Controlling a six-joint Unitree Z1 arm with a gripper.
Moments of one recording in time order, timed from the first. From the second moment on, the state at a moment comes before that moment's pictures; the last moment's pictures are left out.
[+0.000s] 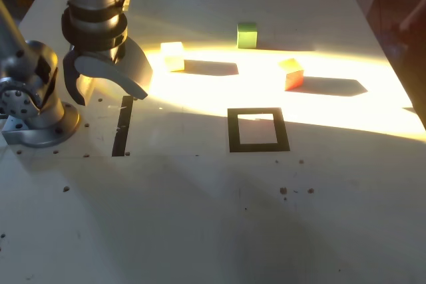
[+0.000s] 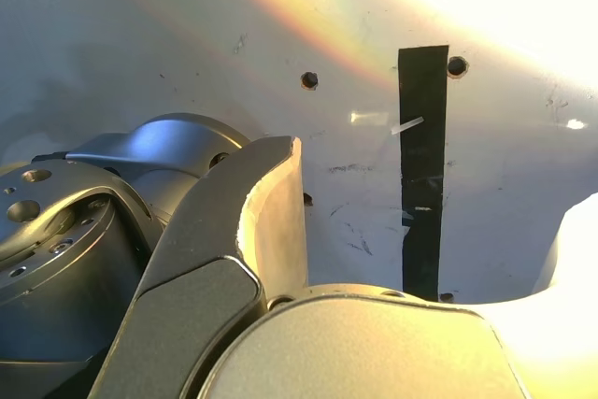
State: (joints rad) arm 0.01 1.43 -0.73 1.07 0.11 0.06
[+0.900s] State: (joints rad) arm 0.01 1.68 -1.21 1.36 0.27 0.49
